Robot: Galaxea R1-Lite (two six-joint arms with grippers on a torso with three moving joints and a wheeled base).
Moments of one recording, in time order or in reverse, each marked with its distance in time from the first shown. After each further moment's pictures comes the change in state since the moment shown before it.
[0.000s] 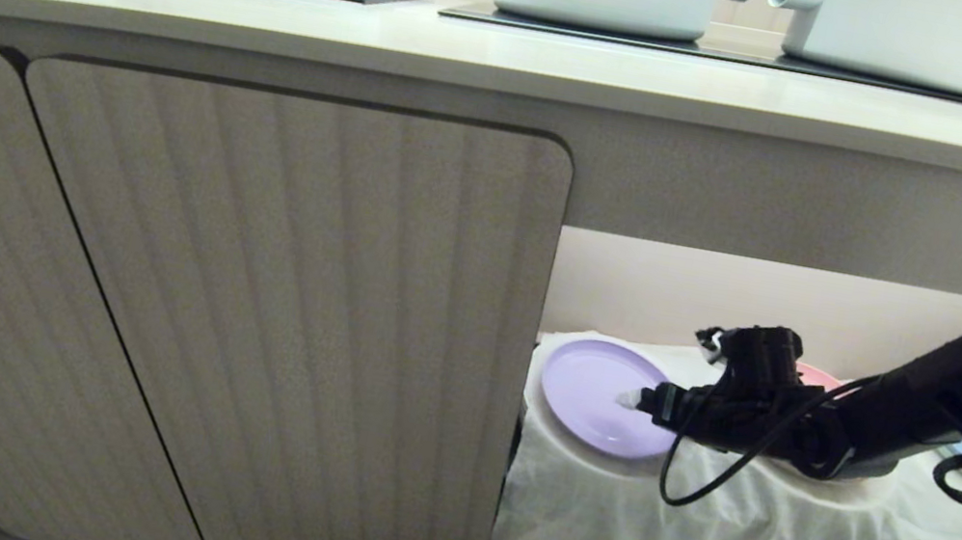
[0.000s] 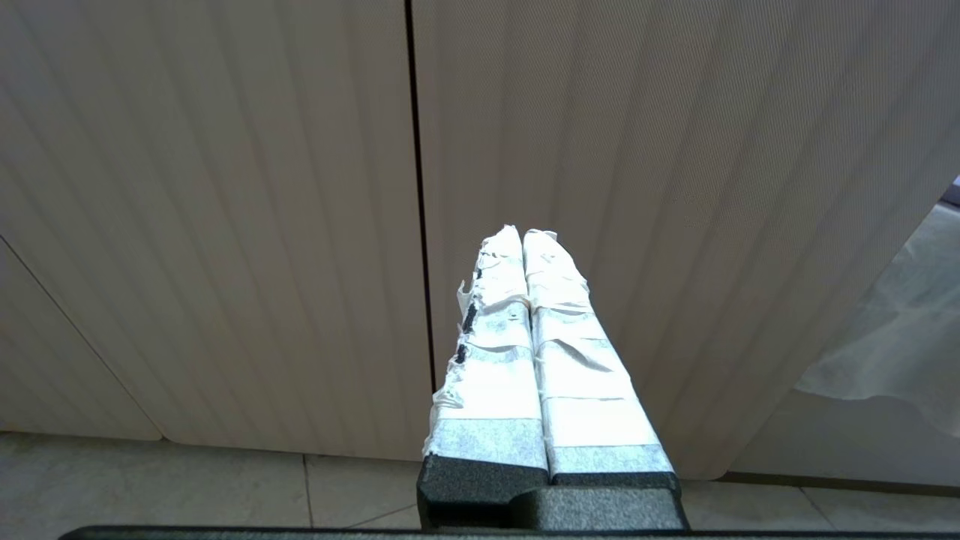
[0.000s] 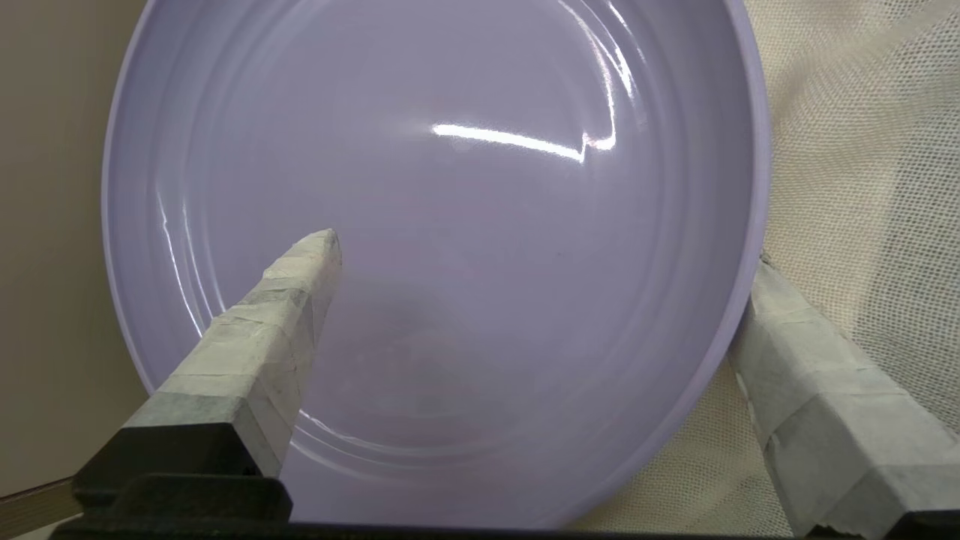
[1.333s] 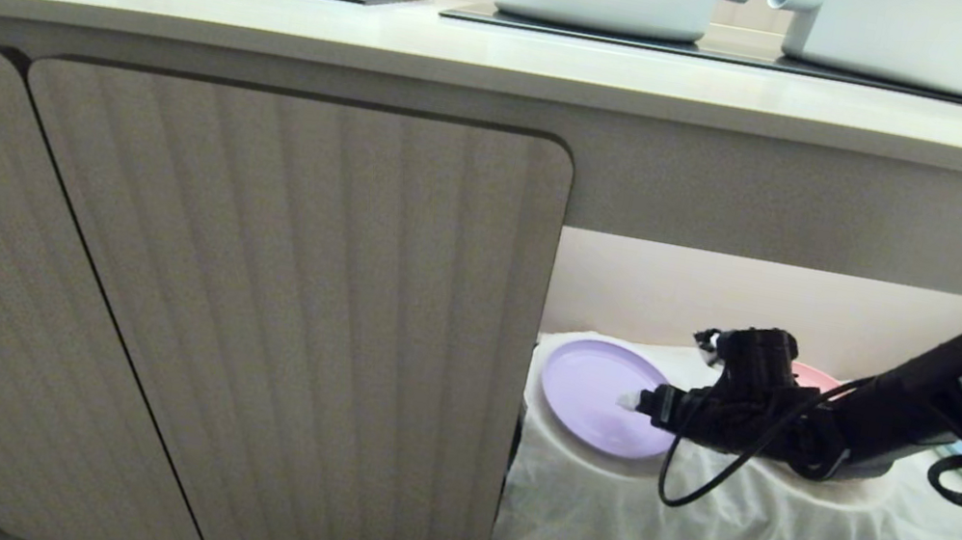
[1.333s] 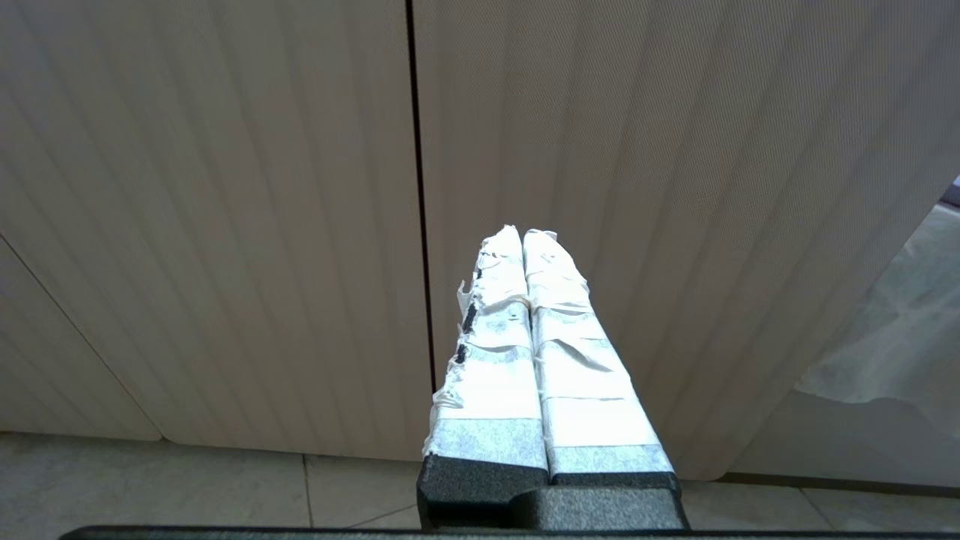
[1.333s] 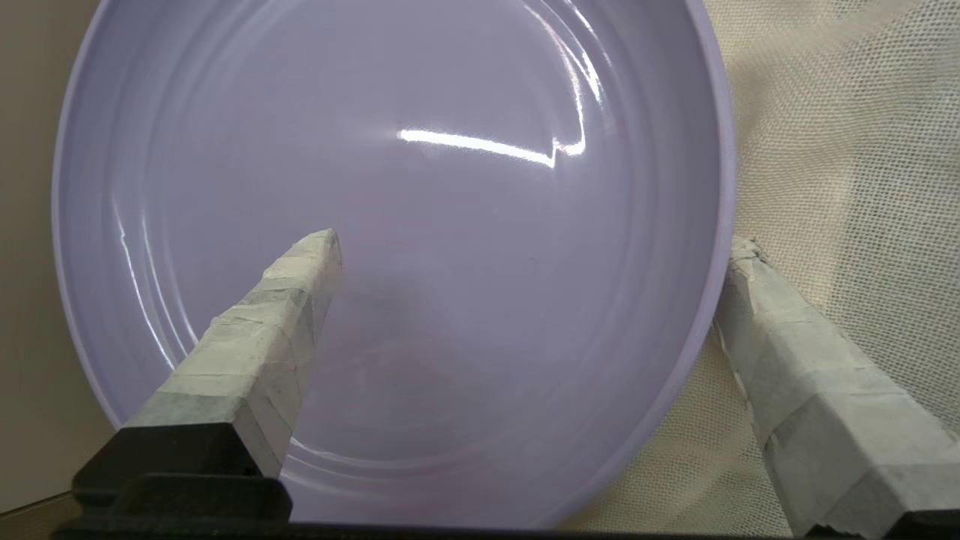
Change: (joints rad) left arm 0.000 0.000 0.000 0.000 0.000 0.000; right arm -0.001 0.017 0.000 0.006 -0.057 -0.006
